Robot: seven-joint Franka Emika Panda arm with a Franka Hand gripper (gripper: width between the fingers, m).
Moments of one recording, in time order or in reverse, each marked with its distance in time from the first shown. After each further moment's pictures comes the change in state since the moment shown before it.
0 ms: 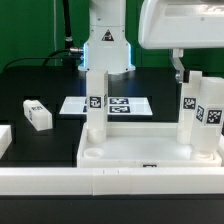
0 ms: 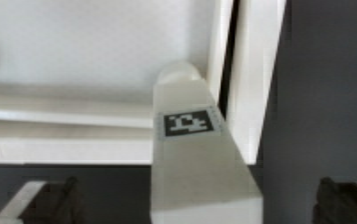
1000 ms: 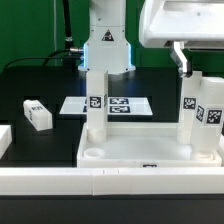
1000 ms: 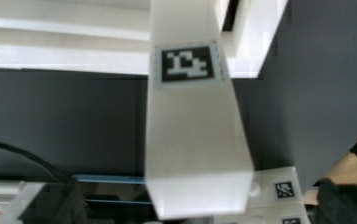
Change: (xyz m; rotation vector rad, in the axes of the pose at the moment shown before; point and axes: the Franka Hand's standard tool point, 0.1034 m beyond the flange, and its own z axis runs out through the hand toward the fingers) arm 0.005 -0.001 -0.015 -0.032 0.443 -0.033
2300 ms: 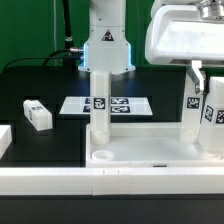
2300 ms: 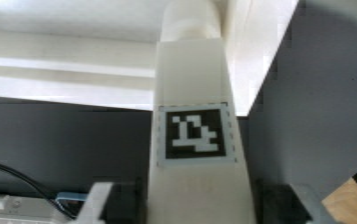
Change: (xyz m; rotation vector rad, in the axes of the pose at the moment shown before) arm -0.028 -0.014 0.024 -0.019 0.009 -0.045
